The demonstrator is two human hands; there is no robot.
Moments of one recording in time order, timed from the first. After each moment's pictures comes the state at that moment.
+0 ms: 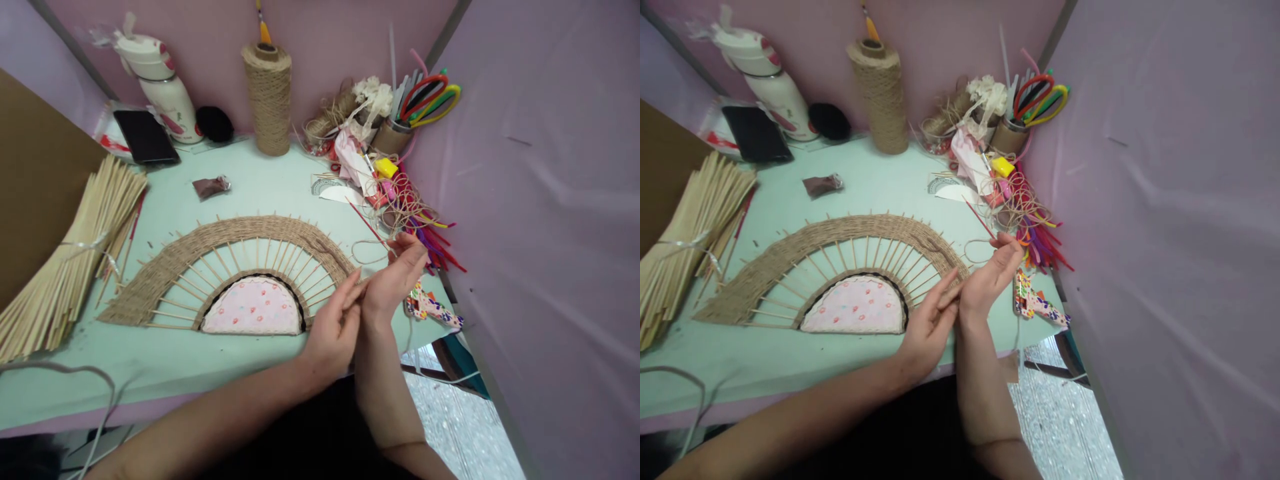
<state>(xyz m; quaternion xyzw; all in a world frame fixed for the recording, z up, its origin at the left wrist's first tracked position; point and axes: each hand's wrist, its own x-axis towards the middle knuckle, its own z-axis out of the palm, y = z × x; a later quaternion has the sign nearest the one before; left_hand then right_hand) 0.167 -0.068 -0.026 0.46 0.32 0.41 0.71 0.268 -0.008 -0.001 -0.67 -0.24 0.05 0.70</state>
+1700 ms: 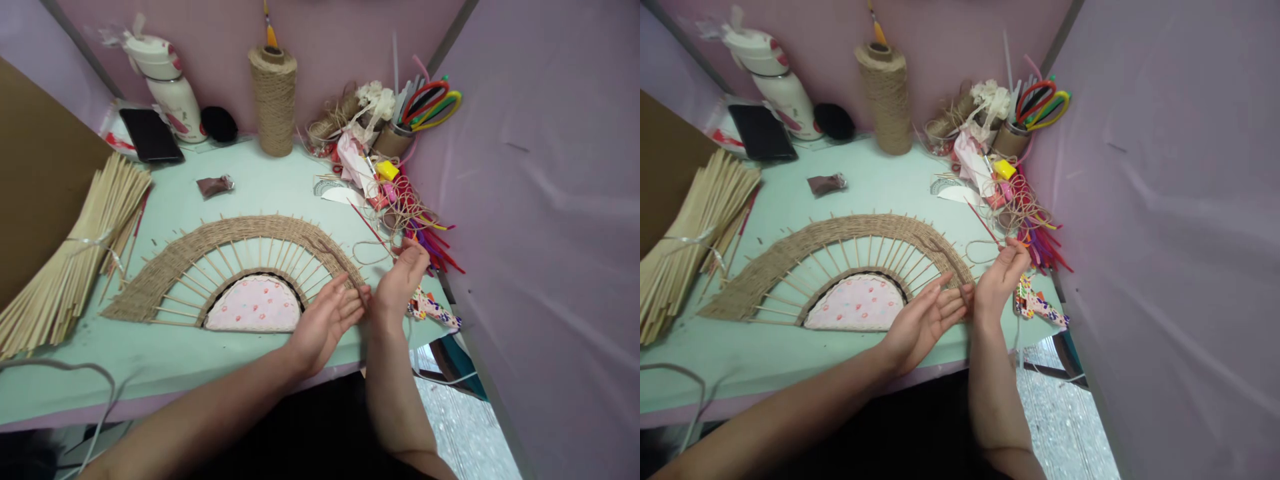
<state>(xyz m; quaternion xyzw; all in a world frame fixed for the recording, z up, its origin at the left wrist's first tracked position) 0.158 -0.053 -0.005 0.11 0.29 0.36 0.88 0.292 -0.017 -0.023 -0.72 -0.31 0.05 0.62</state>
